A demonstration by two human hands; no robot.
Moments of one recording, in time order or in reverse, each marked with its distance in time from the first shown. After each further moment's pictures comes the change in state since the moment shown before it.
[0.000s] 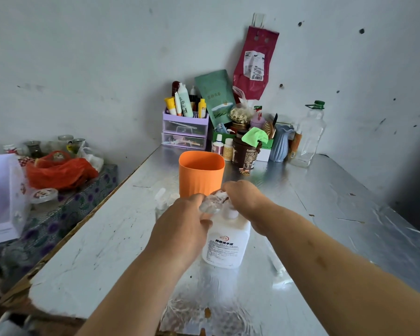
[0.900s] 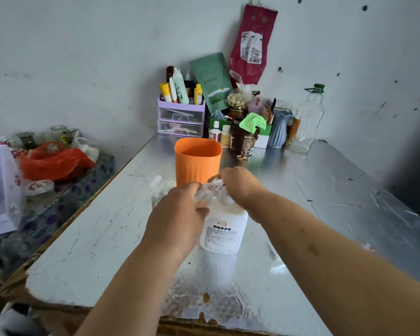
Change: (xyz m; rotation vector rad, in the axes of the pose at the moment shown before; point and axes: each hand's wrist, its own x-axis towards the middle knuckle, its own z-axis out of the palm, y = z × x) left_hand -0.005 -0.006 0.007 -0.071 0.013 -0.047; right_hand 0.005 0.004 0.005 0.054 0.073 0.009
